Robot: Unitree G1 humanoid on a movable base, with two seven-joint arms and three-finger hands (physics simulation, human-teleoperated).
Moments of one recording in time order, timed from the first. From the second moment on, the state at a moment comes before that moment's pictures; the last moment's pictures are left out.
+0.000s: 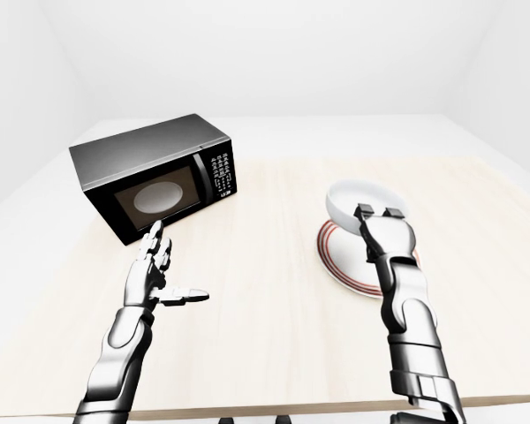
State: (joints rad) left arm -0.01 0.02 0.04 0.00 -0.03 0.02 -0.03; right arm -0.28 -0.40 -0.20 0.20 -1.18 0.01 0.19
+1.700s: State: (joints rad) left arm -0.01 0.02 0.04 0.00 -0.03 0.02 -0.03; right arm -0.27 -0.44 -0.19 0.40 -1.12 0.01 0.12
